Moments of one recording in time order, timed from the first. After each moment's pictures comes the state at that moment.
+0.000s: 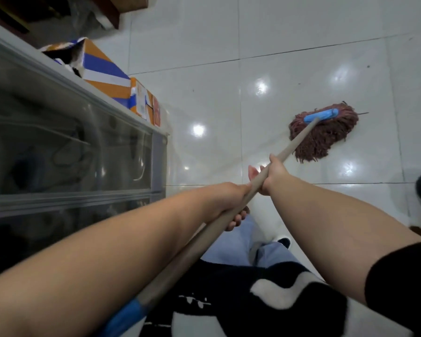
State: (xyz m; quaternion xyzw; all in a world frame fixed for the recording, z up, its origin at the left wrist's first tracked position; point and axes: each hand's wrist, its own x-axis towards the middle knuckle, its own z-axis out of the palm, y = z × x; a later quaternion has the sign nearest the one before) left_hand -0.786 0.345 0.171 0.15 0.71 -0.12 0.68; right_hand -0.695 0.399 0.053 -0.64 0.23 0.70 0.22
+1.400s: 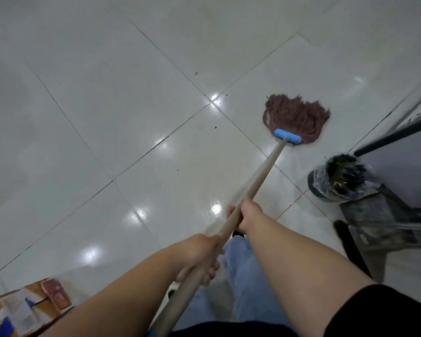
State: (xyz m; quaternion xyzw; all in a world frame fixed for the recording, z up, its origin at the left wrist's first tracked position) left_hand -0.539 0.655 0.119 0.30 0.59 -0.29 0.69; right_hand -0.407 0.643 0.019 -0.60 0.35 0.58 0.42
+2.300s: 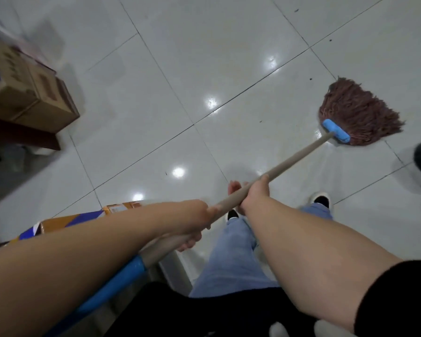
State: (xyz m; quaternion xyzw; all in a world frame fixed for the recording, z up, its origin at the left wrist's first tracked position) left_hand -0.874 0.706 0.176 0.47 0.56 -0.43 0.53; right_hand -0.759 0.682 0.056 -0.51 0.47 0.58 0.43
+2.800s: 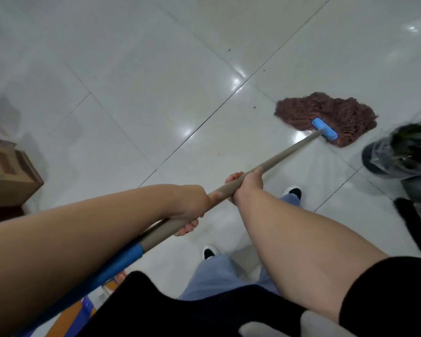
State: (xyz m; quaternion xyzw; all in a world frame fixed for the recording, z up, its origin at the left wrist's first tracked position) left_hand -0.644 0.785 0.179 0.55 0.54 -0.48 0.42; right_hand -0.559 0.747 0.057 -0.40 0.51 0.51 0.57
